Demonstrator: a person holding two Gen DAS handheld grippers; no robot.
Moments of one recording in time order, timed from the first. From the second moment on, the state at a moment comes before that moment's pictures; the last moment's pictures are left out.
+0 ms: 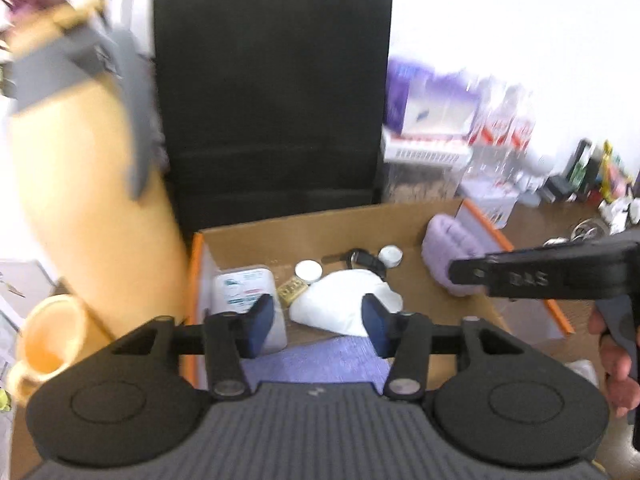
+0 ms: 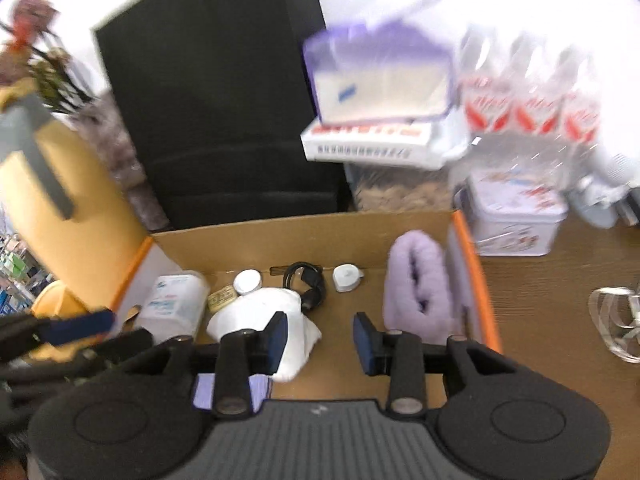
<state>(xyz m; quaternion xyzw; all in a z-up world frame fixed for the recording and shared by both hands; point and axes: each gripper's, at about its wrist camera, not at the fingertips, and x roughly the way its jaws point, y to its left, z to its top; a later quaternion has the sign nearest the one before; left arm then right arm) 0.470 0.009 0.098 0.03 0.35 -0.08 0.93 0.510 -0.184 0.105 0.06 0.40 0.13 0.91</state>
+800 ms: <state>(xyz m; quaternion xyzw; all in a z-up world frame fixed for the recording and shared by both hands) 0.044 0.044 0.087 0.02 0.25 -0.17 0.95 0.016 -0.251 0.086 -0.07 0.28 0.14 0.95</state>
